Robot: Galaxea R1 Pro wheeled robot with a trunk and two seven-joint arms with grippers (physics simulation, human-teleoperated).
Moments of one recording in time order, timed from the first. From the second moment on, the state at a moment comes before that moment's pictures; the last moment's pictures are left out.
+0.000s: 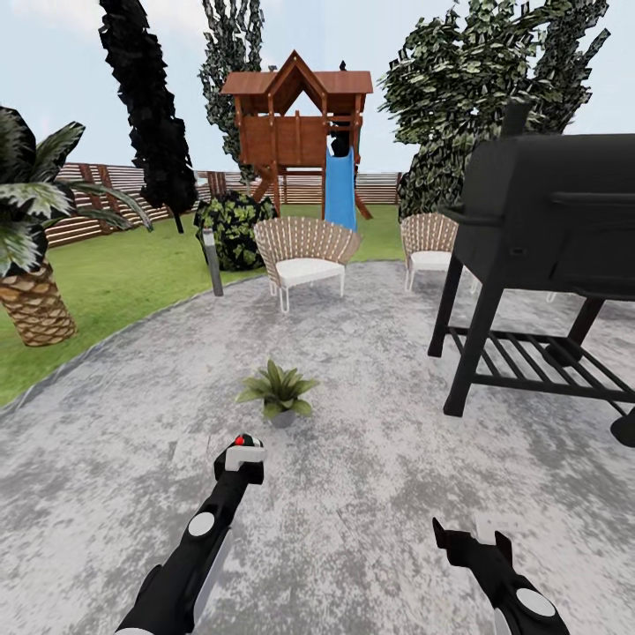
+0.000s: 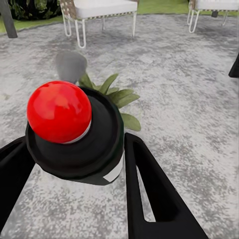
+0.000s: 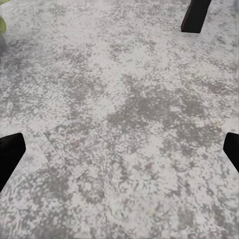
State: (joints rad) left arm -0.41 -0.11 -0.05 -0.92 -0.07 -0.13 0.00; right arm -0.02 0.00 -0.11 -1.46 0.00 0.39 0.00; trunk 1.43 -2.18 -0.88
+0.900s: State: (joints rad) left arm -0.41 -0.11 -0.05 -0.92 -0.07 -0.13 0.00; right arm -0.02 0.00 -0.11 -1.46 0.00 0.39 0.00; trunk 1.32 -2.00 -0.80
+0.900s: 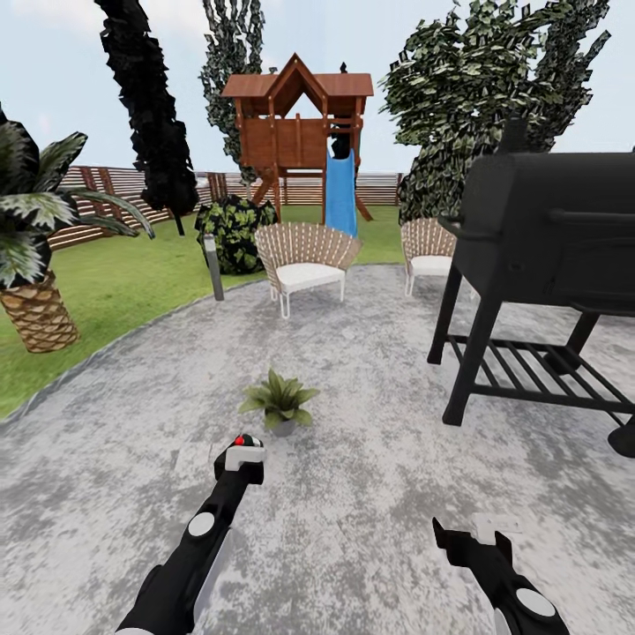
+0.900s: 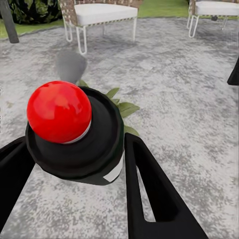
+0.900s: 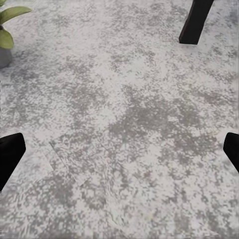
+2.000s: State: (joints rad) left arm -0.41 -0.11 -0.05 -0.95 -0.07 -0.13 0.00; right arm -0.02 0.00 -0.11 -1.46 0.00 0.39 0.00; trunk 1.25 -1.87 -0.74
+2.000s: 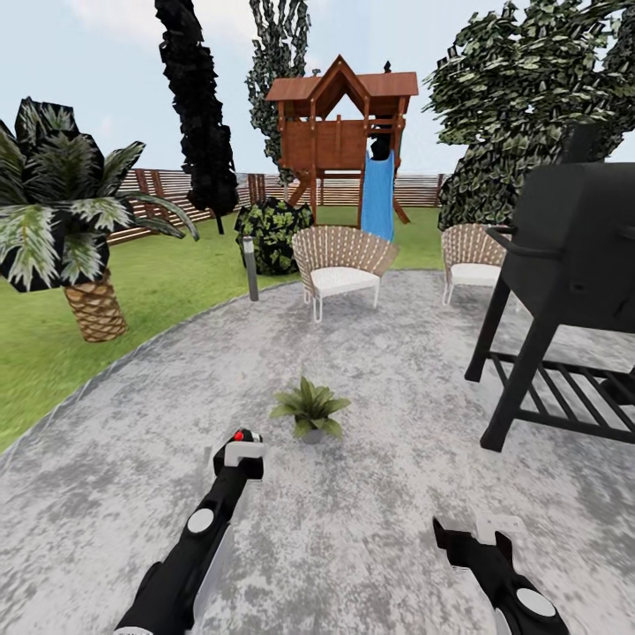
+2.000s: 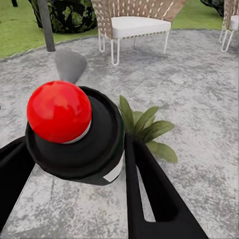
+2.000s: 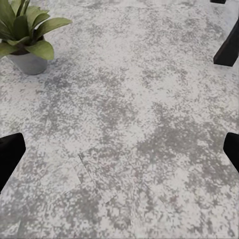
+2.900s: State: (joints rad) left arm -0.41 -0.11 -0.05 -0.97 -0.07 -0.13 0.00; right arm -0.02 0.00 -0.11 -1.46 0.00 0.38 0.00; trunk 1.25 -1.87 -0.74
